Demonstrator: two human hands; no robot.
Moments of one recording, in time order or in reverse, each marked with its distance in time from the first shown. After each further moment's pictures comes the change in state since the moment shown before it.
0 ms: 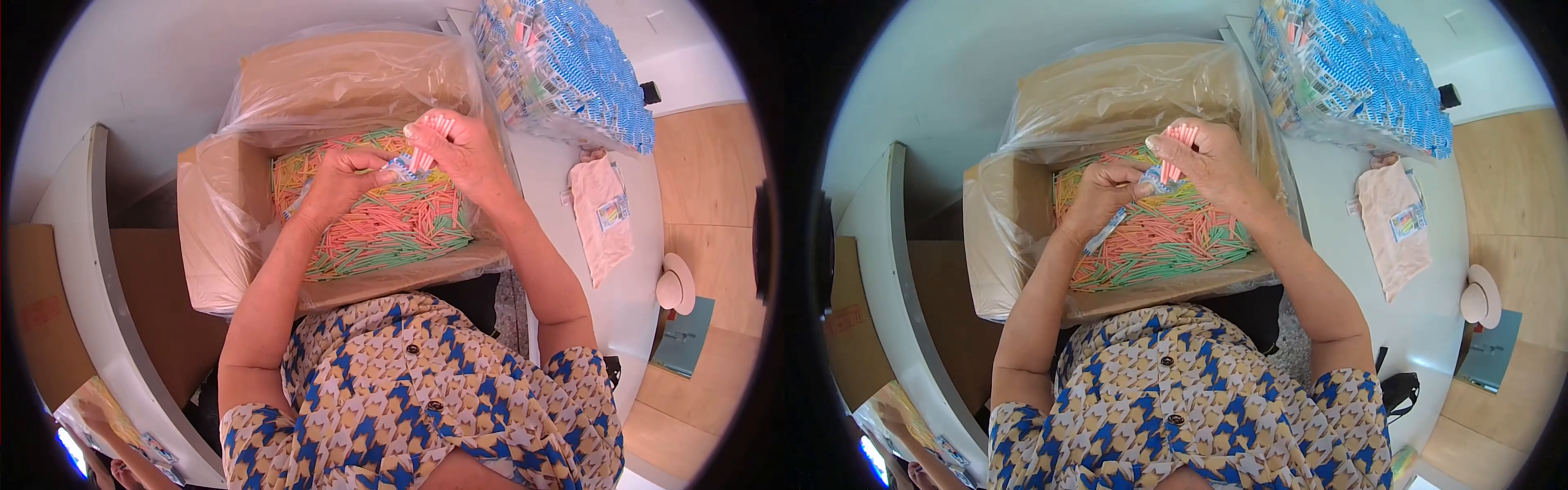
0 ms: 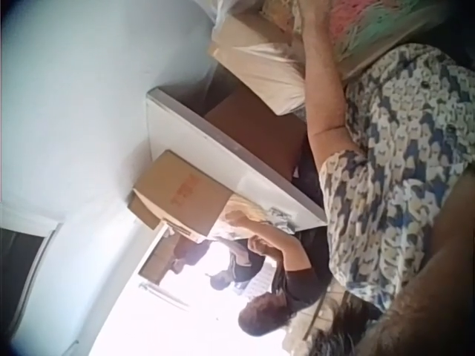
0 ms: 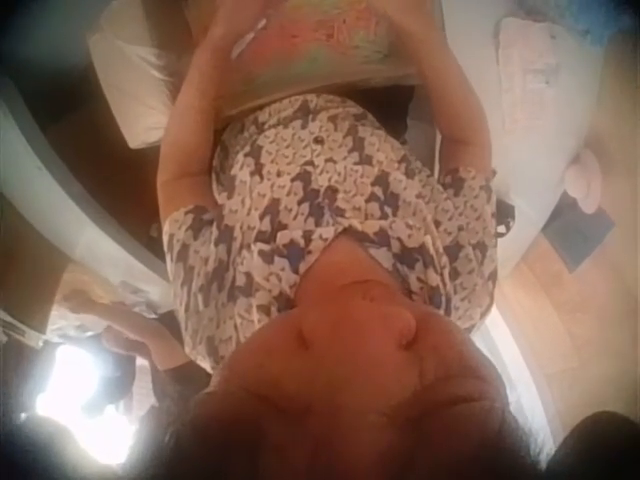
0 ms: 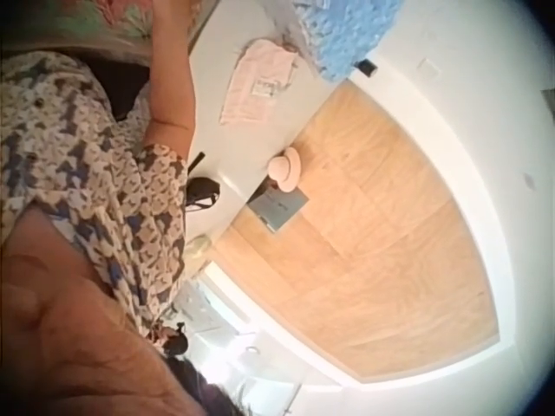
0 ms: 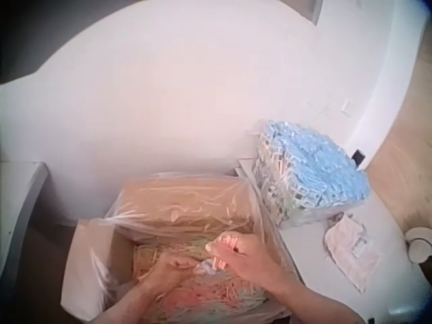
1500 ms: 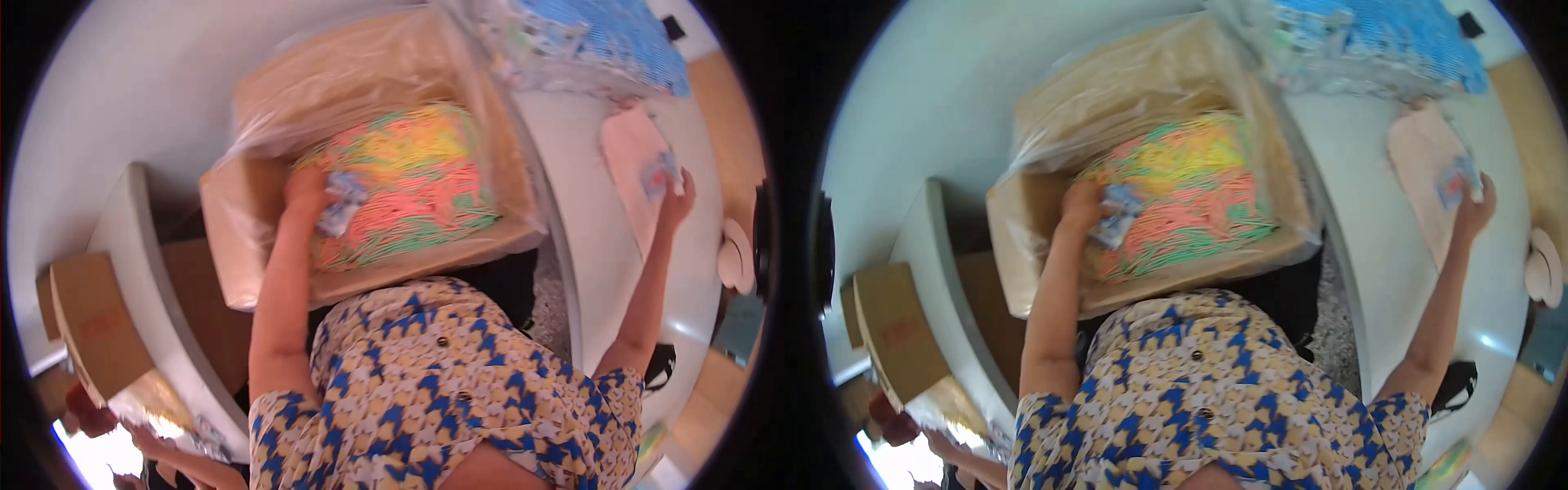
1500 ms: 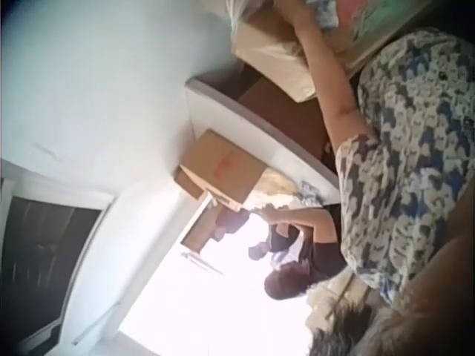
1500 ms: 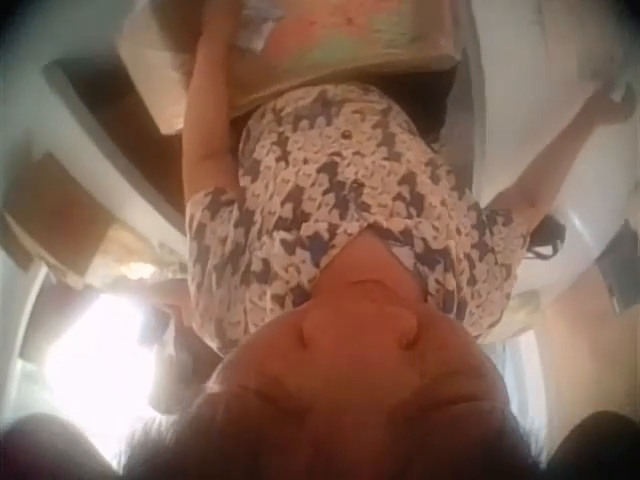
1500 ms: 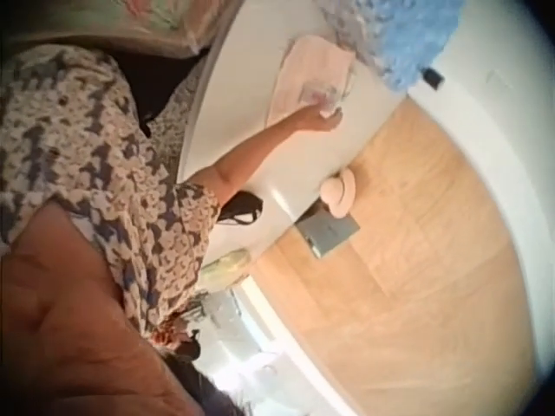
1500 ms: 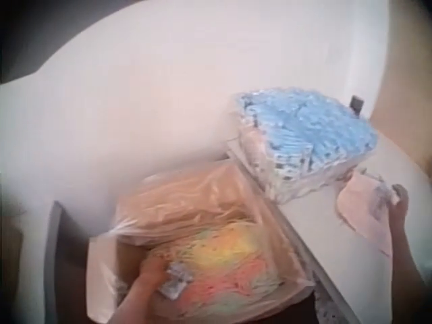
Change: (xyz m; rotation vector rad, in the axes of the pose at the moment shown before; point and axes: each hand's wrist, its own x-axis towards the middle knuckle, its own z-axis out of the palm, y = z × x) left_hand 0.000 -0.067 -0.077 1.533 -0.044 -0.554; right_hand -0.266 0.200 -0.366 -1.245 1.209 -0.019
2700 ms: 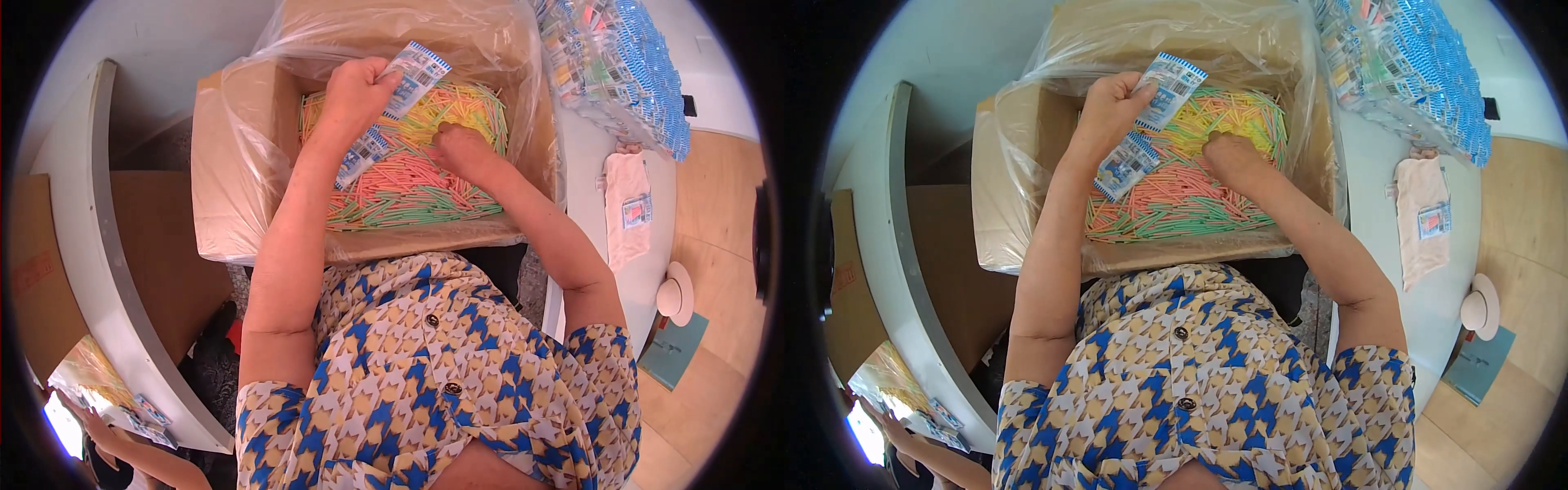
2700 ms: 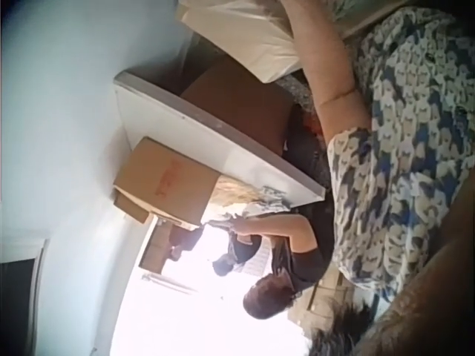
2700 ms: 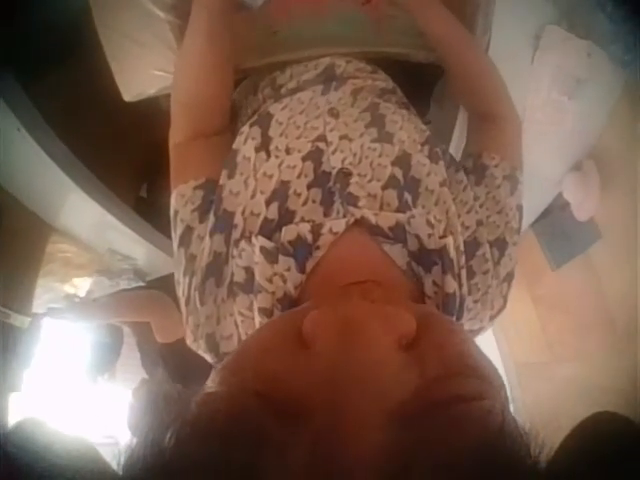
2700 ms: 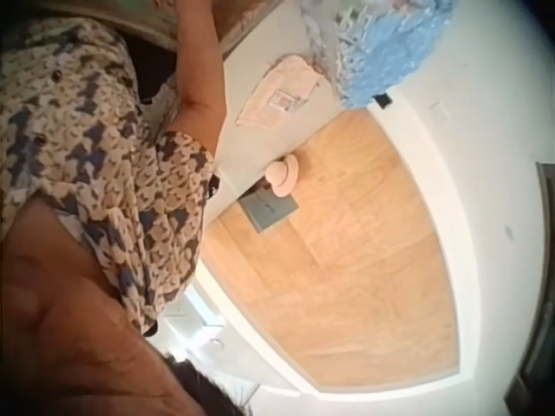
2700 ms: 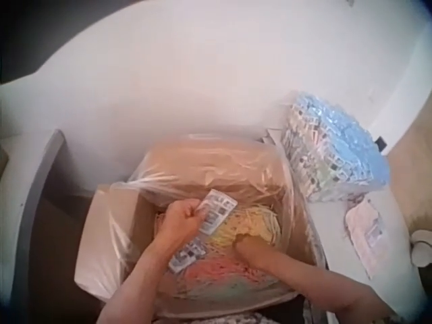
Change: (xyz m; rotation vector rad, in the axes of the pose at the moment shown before) left_hand -0.011 0.042 -0.050 -1.206 0.430 0.253; right_hand -0.115 -0.458 0.079 0.257 -1.181 -0.967
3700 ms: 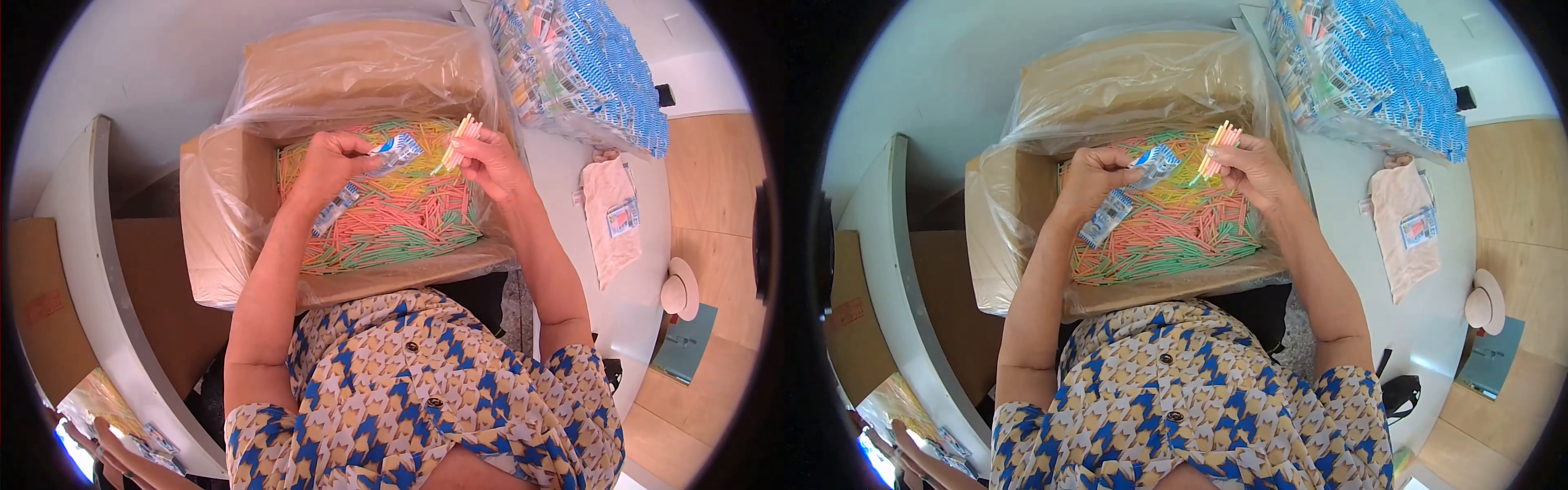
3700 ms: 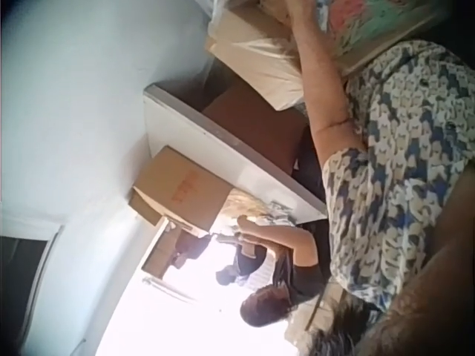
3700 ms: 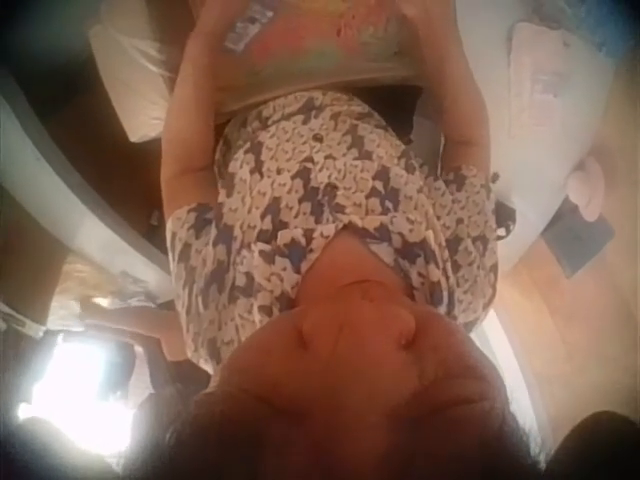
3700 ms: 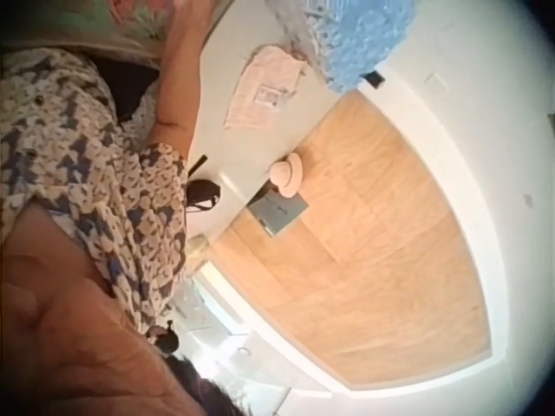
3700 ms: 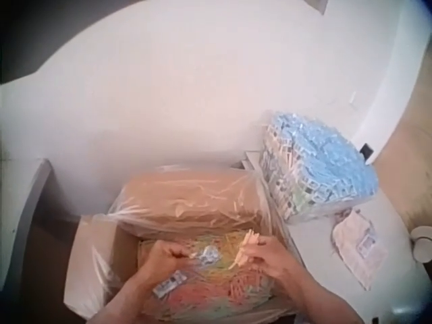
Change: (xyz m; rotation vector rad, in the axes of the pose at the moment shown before) left_hand -0.021 0.025 0.002 -0.234 -0.252 -0.144; right_hand -0.044 0.027 -0.084 1.806 0.287 0.459
